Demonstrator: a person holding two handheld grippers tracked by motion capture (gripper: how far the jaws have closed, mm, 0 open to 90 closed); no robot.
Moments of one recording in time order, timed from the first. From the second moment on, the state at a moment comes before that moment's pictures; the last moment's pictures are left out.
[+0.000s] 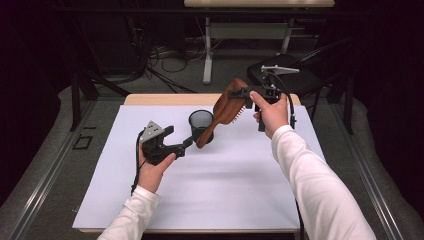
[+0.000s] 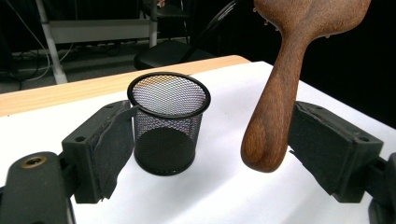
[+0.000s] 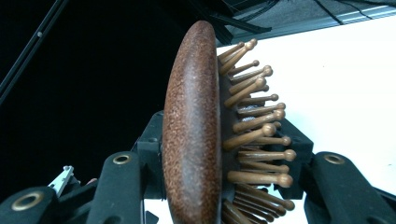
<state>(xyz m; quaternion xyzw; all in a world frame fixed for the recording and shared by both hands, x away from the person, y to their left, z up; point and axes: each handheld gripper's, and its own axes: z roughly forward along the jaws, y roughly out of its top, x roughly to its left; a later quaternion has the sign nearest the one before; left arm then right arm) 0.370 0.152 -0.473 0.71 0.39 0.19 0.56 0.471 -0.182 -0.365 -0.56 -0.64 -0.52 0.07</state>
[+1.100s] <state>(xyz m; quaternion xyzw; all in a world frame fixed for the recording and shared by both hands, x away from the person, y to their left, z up) 0.376 0.165 -0.474 0.70 0.42 0.17 0.56 0.475 -0.169 -0.347 -0.56 -0.64 -0.52 0.04</state>
